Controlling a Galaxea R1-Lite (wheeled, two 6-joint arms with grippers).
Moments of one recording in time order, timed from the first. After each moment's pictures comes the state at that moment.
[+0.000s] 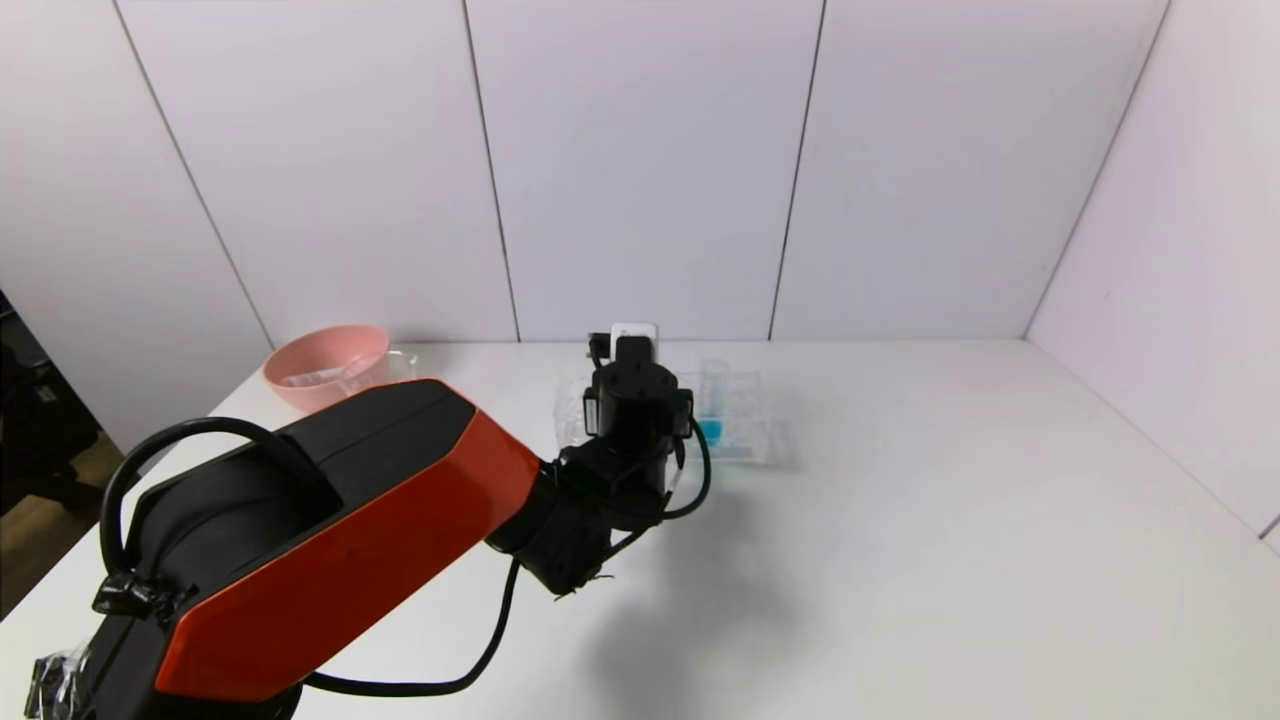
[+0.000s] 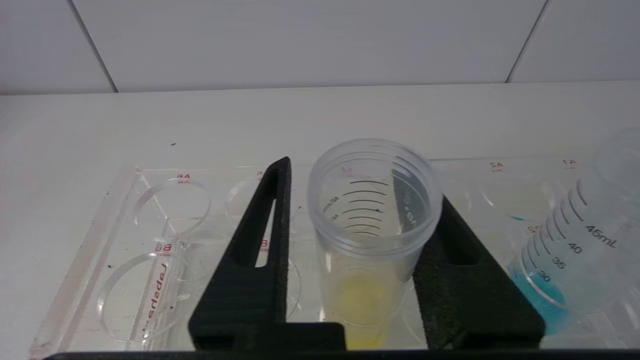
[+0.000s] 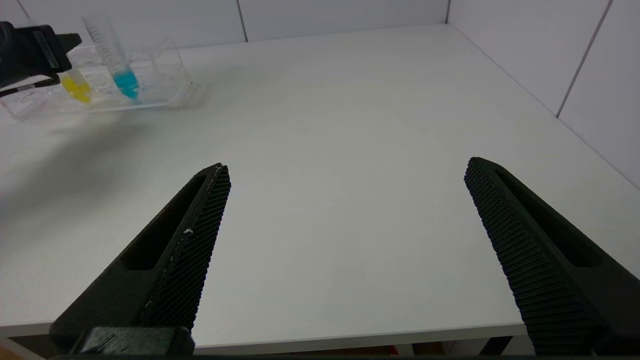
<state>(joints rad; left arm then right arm) -0.71 2.39 -1.33 -1.04 0.64 -0.10 0.00 0.00 0.00 0.00 -0.04 0.09</state>
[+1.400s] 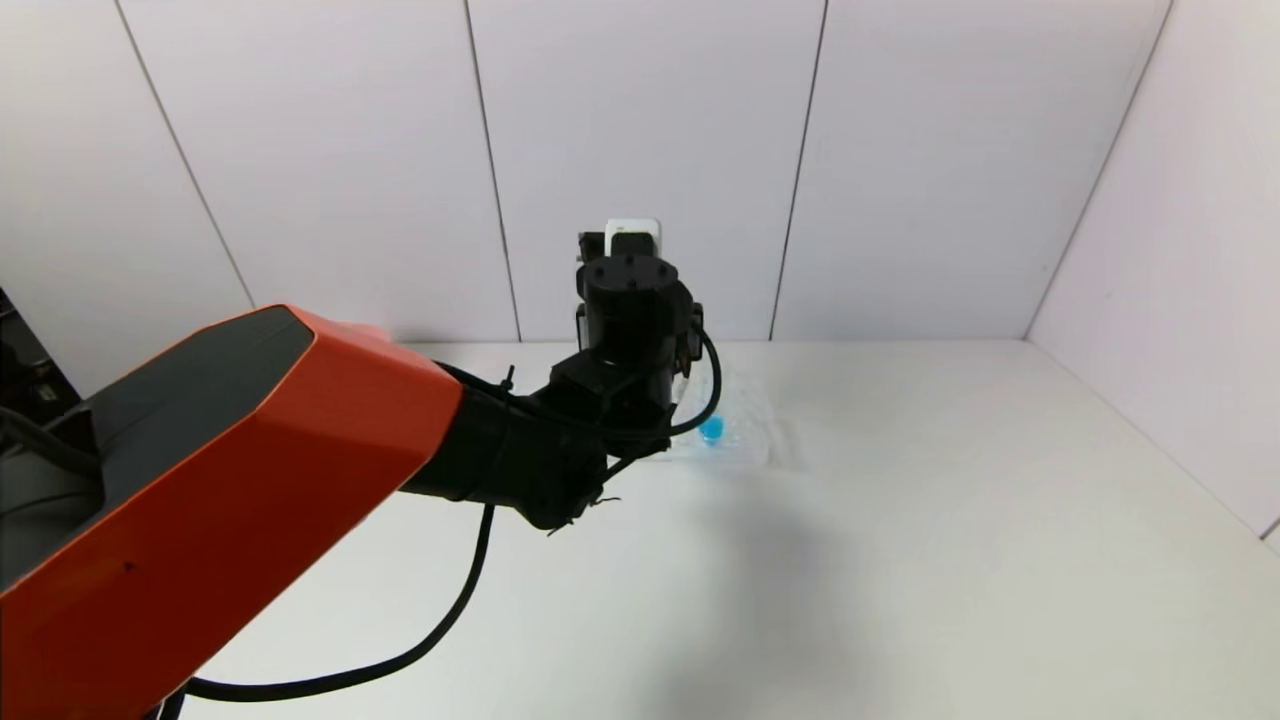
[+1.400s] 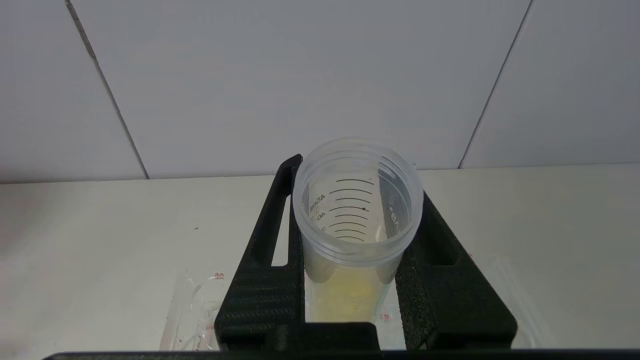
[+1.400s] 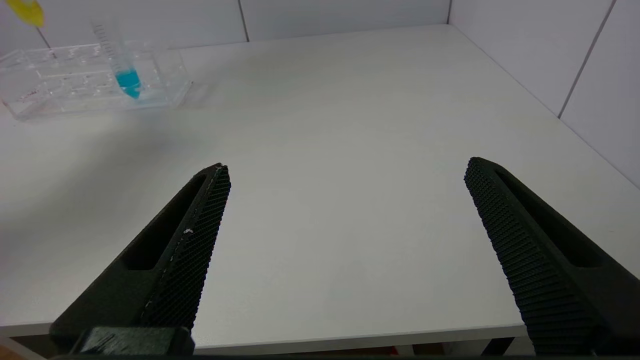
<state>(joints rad) -0.75 2.20 -1.43 -0.85 0.65 -0.05 0.00 0.00 0.00 0.00 -0.04 0.09</state>
